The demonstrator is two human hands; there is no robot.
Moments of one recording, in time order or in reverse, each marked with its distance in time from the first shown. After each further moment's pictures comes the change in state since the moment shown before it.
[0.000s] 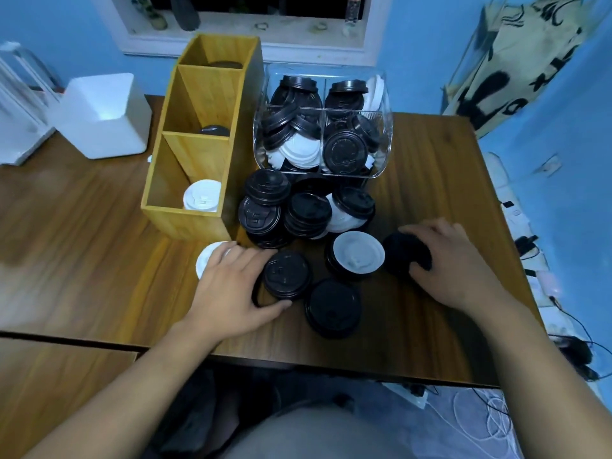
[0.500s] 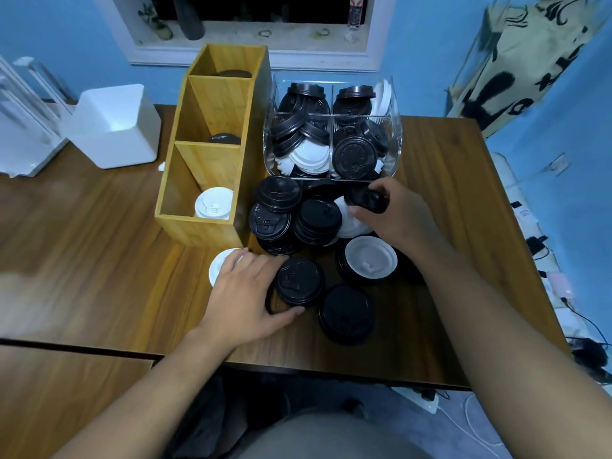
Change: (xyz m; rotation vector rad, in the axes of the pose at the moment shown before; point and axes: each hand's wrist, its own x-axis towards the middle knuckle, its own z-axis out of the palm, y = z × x) left_hand -0.001 -0.001 -0.001 -0.027 -0.006 0.007; right_hand 0.081 -0.073 0.005 0.436 0.206 0.050
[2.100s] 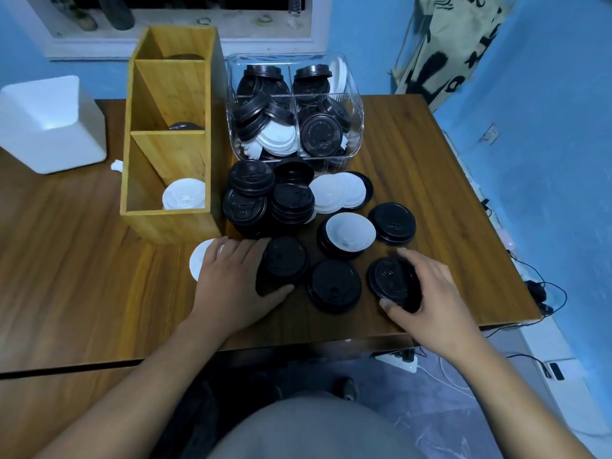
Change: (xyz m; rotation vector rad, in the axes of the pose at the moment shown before) left_hand -0.001 -0.003 0.002 0.086 -0.025 0.017; right_hand -0.190 0.066 0.007 -0.084 0.059 0.052
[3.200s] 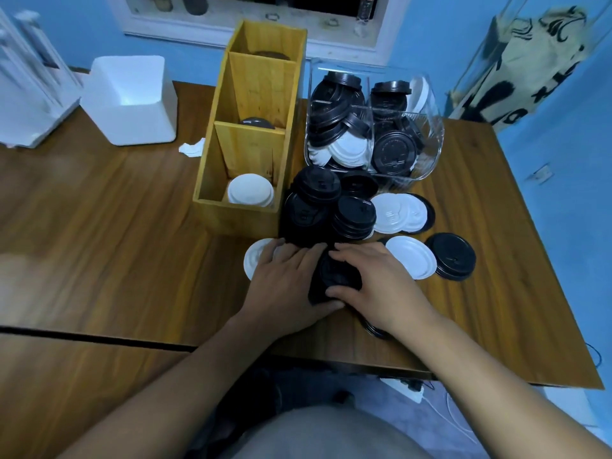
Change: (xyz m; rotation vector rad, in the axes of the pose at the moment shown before) left_hand 0.000 -0.005 0.005 -0.111 0.045 -0.007; right_hand 0.084 -0.126 0.067 -0.169 -0.251 -0.370
